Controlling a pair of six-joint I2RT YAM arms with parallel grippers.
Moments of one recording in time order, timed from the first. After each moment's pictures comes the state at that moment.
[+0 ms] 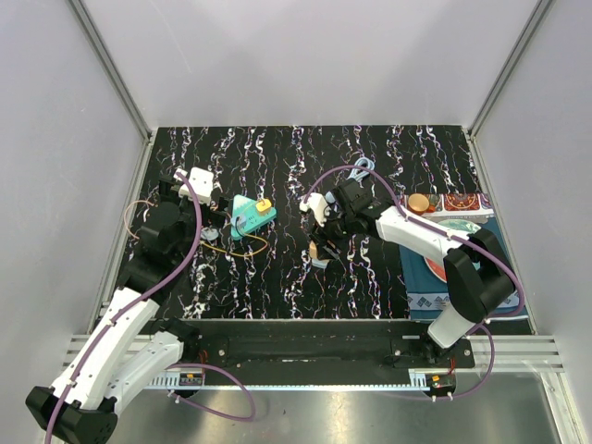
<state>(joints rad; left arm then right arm) -0.40 0.73 0.78 -0.16 -0.25 0.26 0.63 1.63 1.10 -0.46 -0.41 -0.39</state>
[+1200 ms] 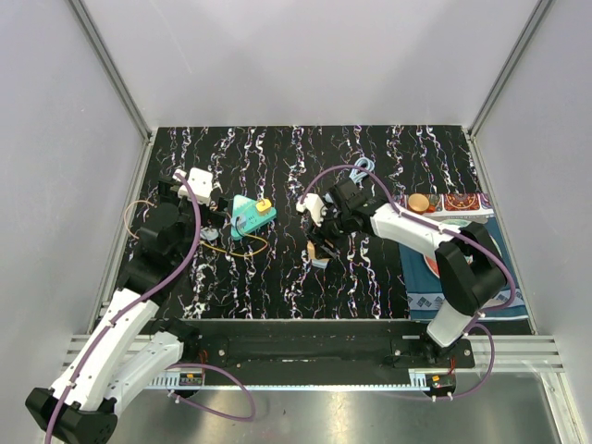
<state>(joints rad) -0.40 0.72 0.77 -0.16 -0.25 0.26 0.63 1.70 1.12 -0.47 -0.41 -0.43</state>
